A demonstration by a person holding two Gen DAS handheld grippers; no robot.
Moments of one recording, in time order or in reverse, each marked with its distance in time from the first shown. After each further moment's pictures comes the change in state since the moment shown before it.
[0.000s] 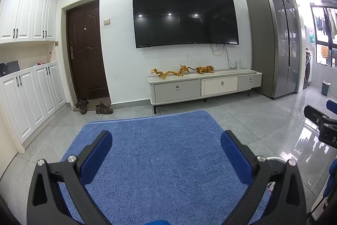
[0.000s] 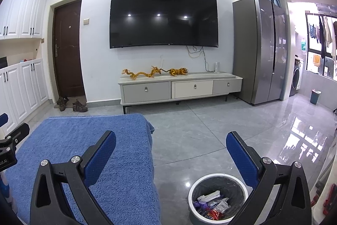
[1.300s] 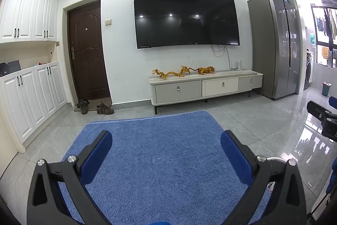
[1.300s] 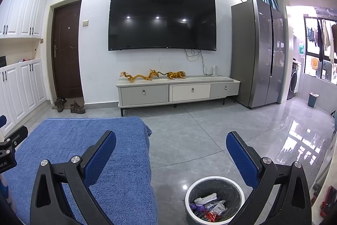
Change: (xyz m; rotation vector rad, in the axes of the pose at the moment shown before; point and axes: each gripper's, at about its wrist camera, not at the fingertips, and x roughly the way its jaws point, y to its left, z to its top) left arm -0.001 0.003 -0.001 -0.002 -0.005 0.004; right arm -0.008 -0.008 0.003 -0.009 -0.020 -0.014
